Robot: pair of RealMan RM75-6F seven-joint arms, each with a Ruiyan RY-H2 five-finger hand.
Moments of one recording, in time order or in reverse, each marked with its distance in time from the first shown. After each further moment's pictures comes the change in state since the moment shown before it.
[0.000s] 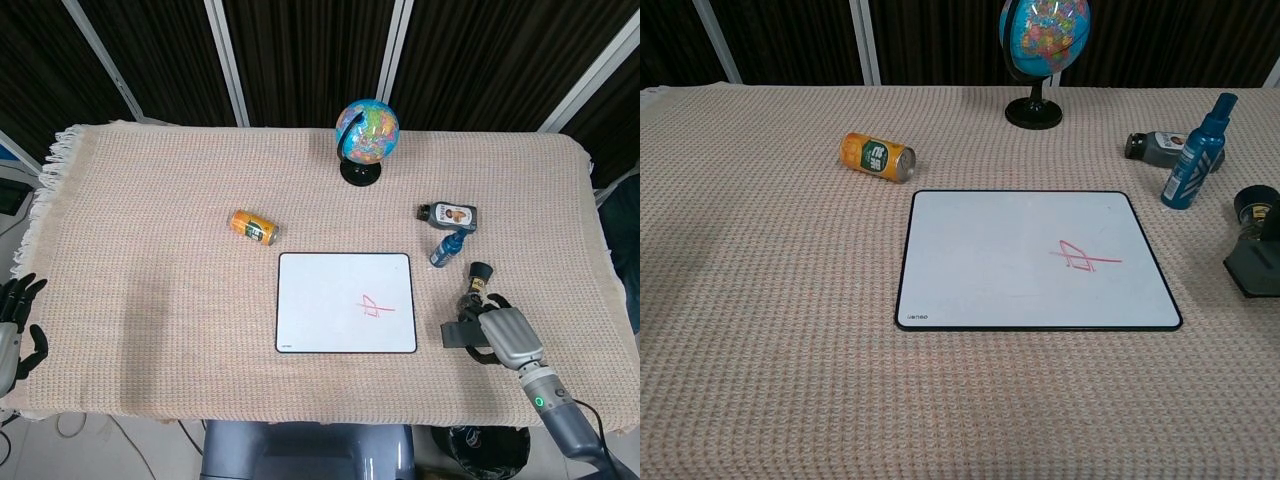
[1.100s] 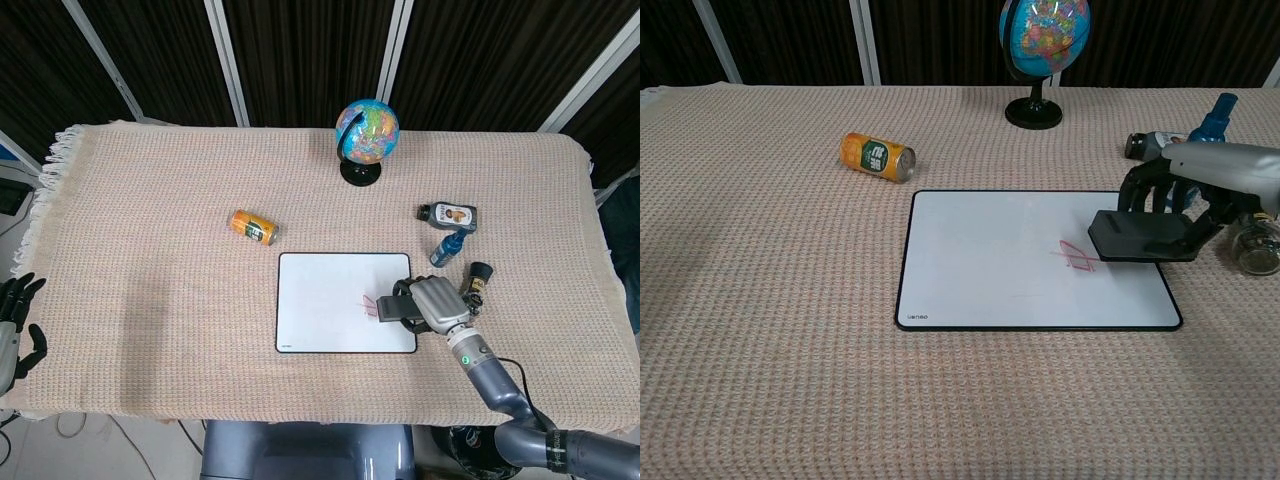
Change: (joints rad) left arm -0.001 0.004 -0.003 -0.002 -0.007 -0.005 -0.007; right arm 0.222 -0.209 0.126 -0.024 0.286 -0.157 -0.220
